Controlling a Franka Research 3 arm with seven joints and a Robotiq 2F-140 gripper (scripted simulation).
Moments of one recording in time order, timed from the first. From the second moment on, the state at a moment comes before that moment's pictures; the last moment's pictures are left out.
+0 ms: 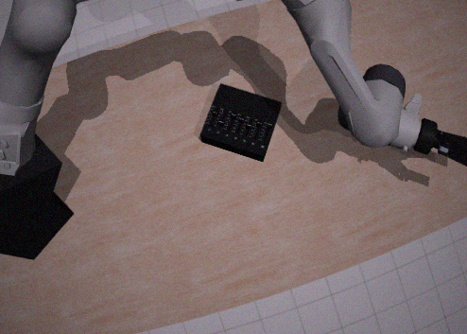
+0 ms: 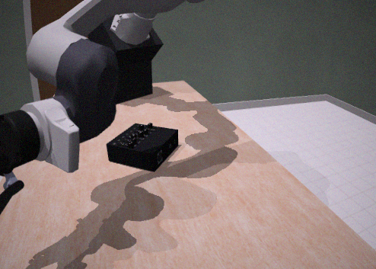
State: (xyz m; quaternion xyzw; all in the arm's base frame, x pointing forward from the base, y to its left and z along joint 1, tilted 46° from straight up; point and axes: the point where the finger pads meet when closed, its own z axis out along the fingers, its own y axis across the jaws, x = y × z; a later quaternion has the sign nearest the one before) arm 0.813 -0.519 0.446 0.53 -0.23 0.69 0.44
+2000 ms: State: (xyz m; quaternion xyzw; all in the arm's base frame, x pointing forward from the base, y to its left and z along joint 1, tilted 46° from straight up) arm 0.610 -0.395 0.187 0.73 -0.55 0.42 0.04
